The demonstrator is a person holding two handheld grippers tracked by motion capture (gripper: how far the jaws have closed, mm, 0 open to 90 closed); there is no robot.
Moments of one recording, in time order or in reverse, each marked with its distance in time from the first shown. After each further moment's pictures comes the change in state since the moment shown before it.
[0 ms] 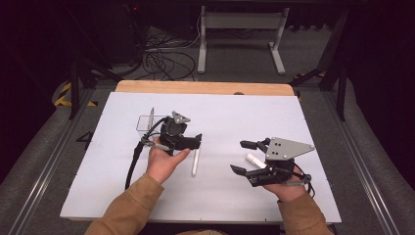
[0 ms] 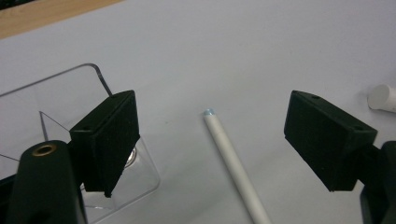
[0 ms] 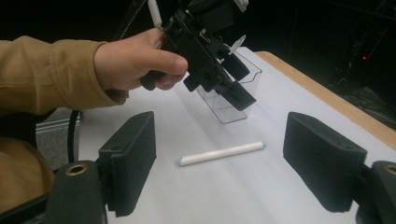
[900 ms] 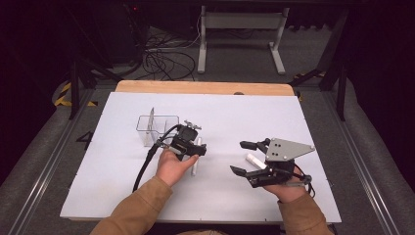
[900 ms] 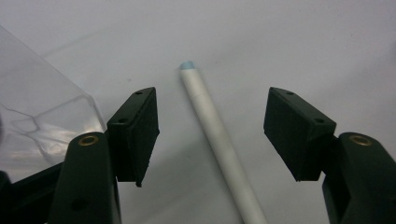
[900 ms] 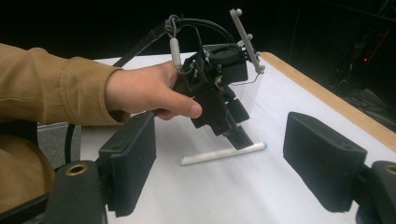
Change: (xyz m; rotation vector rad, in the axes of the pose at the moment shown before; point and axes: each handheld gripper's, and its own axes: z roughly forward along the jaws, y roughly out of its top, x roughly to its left) left arm -0.017 -0.013 0.043 0.196 -0.014 0.001; right arm 0.002 0.001 -0.001 0.001 0.005 -0.011
